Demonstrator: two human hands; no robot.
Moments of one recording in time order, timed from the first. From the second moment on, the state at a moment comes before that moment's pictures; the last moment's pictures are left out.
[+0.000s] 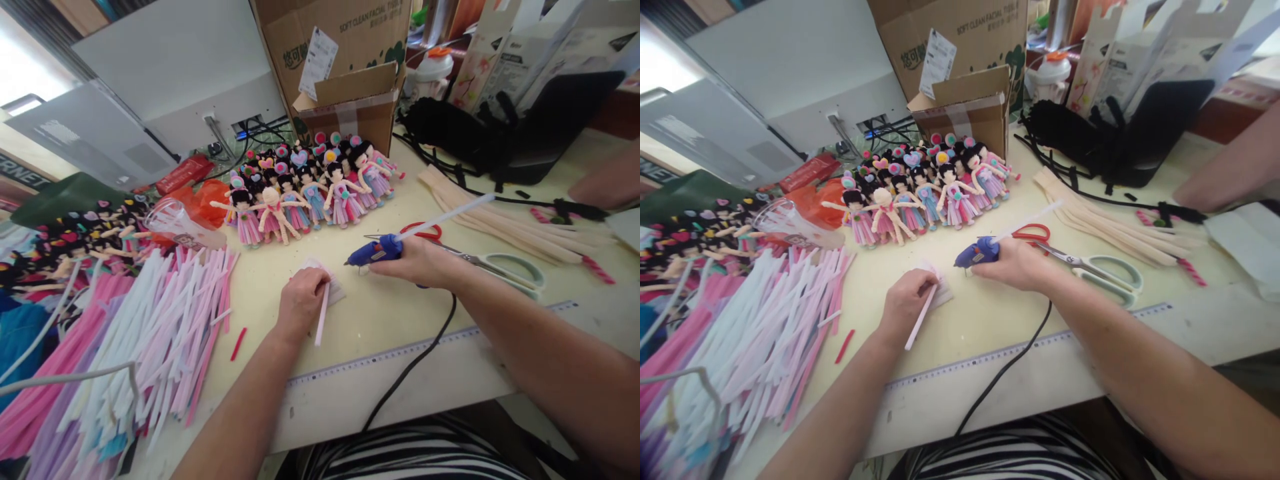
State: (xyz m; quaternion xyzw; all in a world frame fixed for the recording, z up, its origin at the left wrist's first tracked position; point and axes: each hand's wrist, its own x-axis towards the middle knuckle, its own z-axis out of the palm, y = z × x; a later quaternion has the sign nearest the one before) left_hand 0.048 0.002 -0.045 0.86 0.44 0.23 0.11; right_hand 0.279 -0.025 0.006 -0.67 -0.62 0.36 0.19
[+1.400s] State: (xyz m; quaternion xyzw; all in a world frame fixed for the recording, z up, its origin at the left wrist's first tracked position) left_hand 0.040 0.003 -0.046 0.89 0.42 0.17 0.07; right_hand 0.225 -0.048 -0.034 -0.48 -0.80 0.10 0.33
